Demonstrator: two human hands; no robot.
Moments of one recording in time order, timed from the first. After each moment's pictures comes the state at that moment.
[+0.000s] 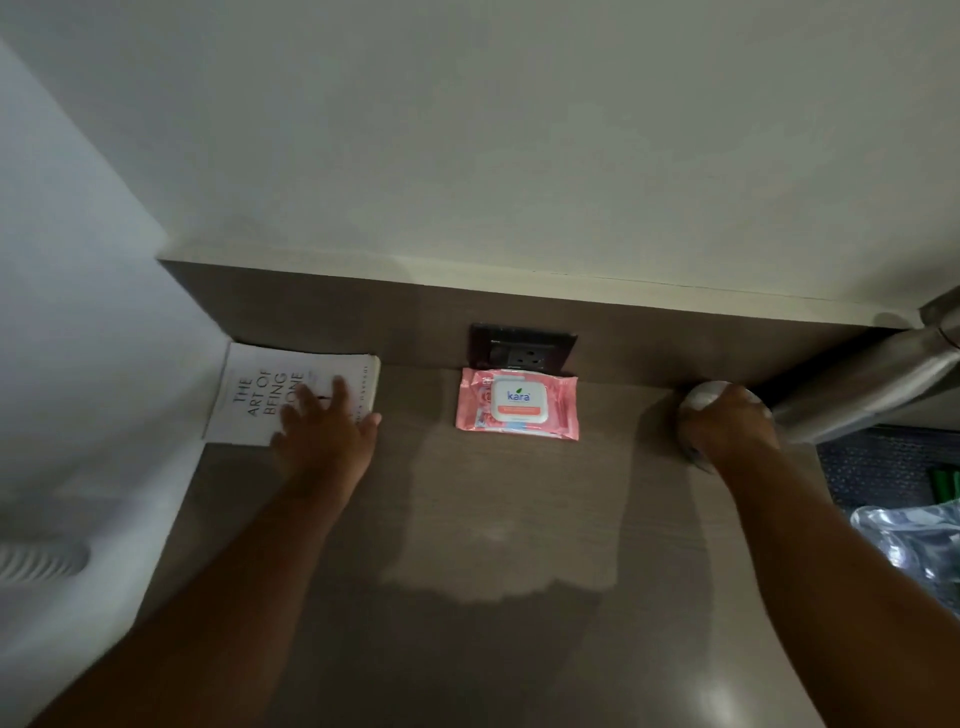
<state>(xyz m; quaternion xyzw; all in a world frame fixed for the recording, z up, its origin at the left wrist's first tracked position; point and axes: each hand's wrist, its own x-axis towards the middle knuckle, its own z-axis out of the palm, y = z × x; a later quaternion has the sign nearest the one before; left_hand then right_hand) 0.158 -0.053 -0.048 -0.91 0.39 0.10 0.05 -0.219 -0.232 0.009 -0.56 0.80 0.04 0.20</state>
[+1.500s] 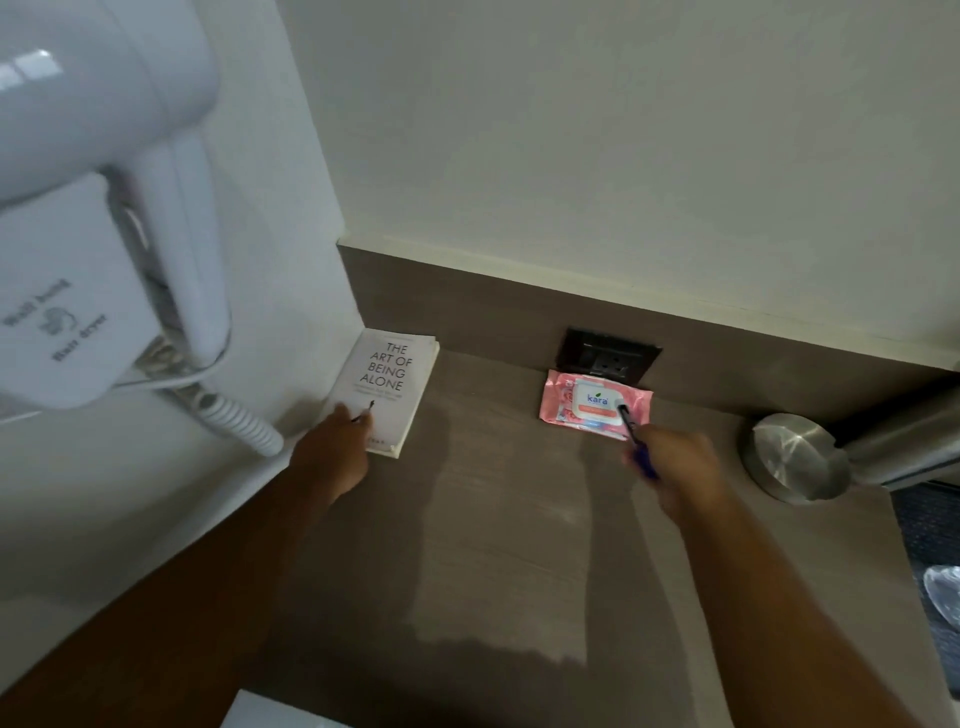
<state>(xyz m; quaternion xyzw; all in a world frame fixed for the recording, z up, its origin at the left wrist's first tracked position) 0.233 0.068 -0.028 -0.86 0.47 0.16 0.11 -0.099 -0.119 0.035 -0.38 0.70 -0.23 0.55</state>
